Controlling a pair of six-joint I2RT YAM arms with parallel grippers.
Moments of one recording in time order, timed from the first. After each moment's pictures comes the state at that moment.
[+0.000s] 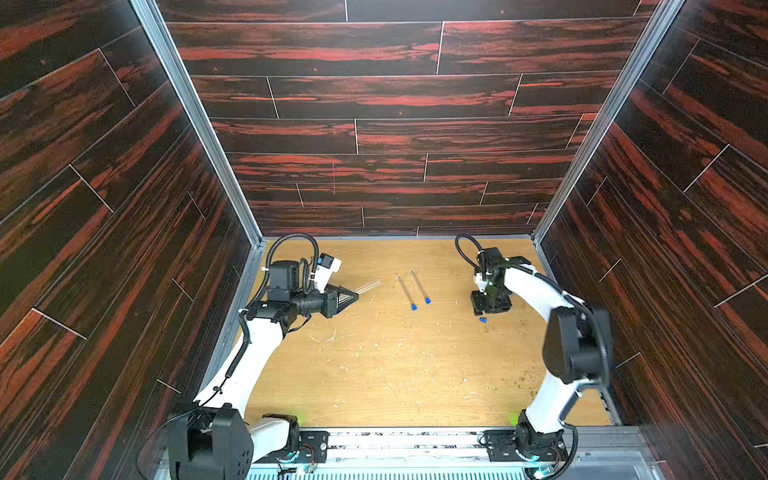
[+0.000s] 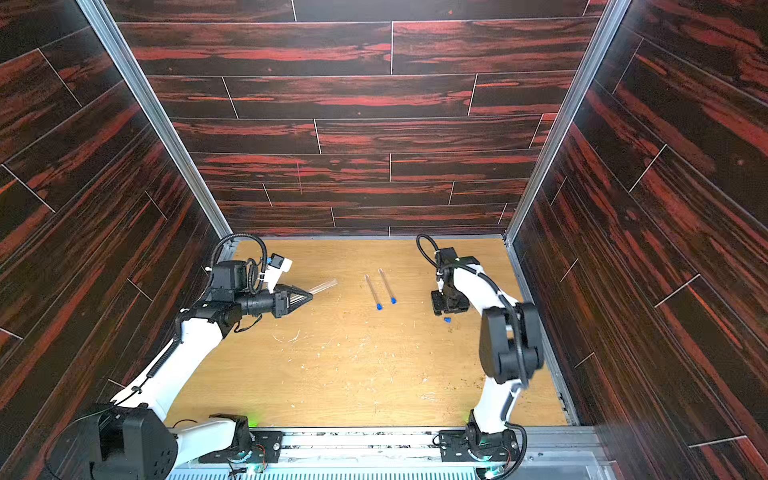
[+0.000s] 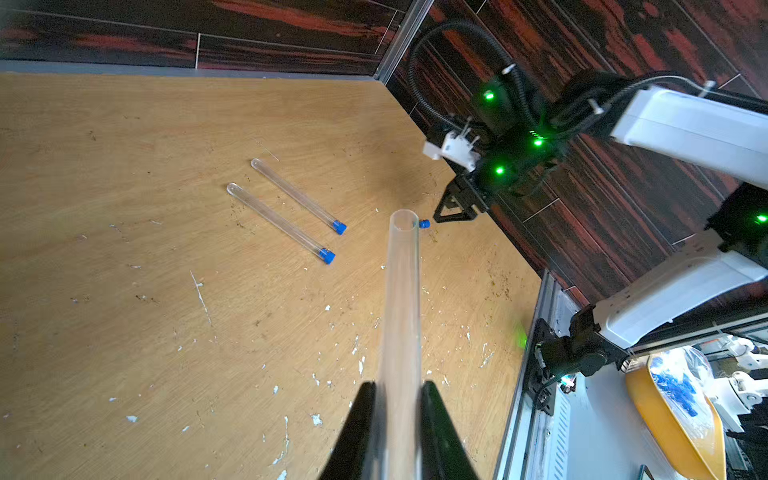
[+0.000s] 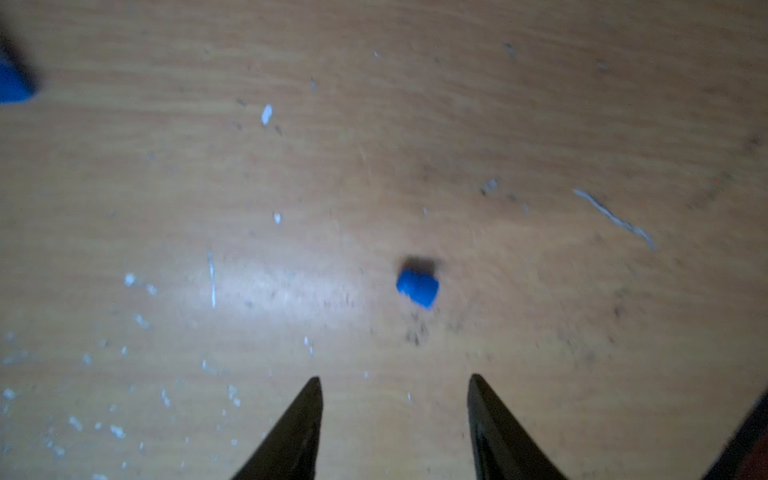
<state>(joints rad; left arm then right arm) -0.07 1.23 0.95 -0.37 0.98 -0.04 0.21 1.86 1.42 -1.03 0.06 0.04</state>
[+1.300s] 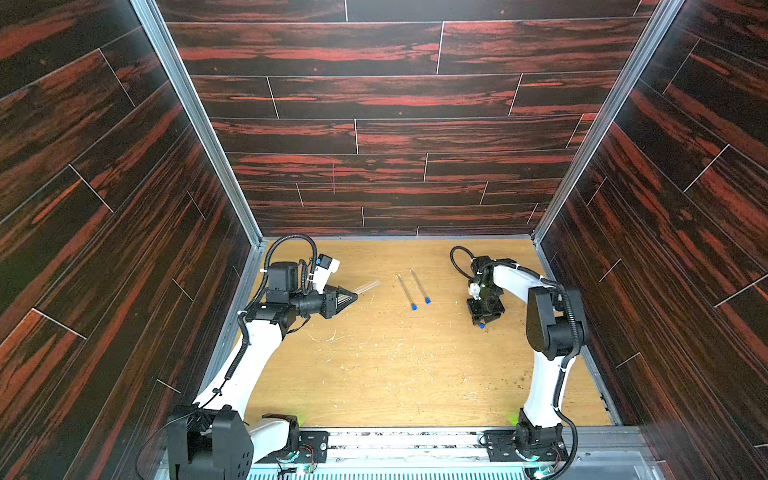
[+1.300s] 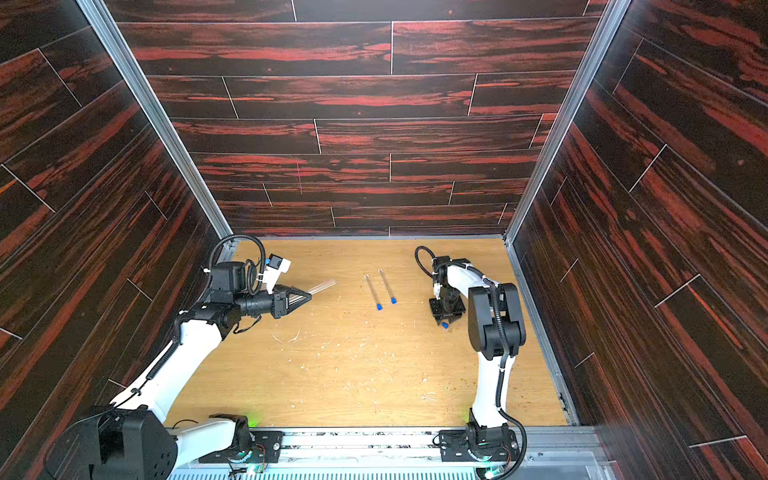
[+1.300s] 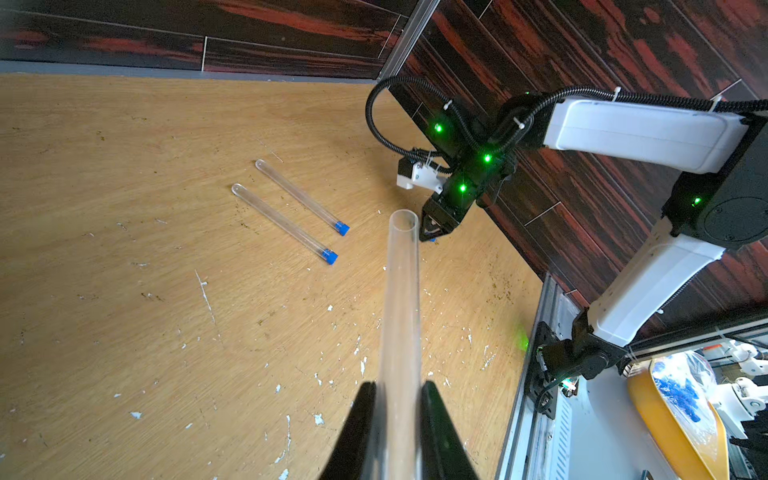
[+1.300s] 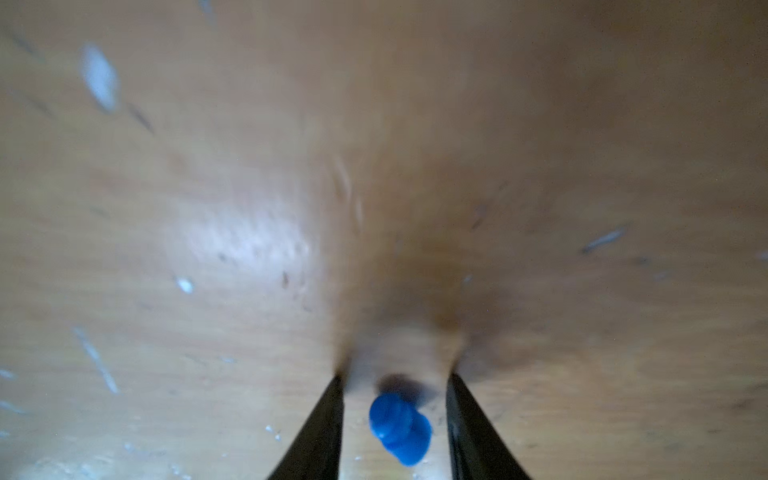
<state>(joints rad) -0.06 1.22 0.93 -0.35 0.98 -0.05 0.18 2.06 1.46 -1.07 0.02 0.01</state>
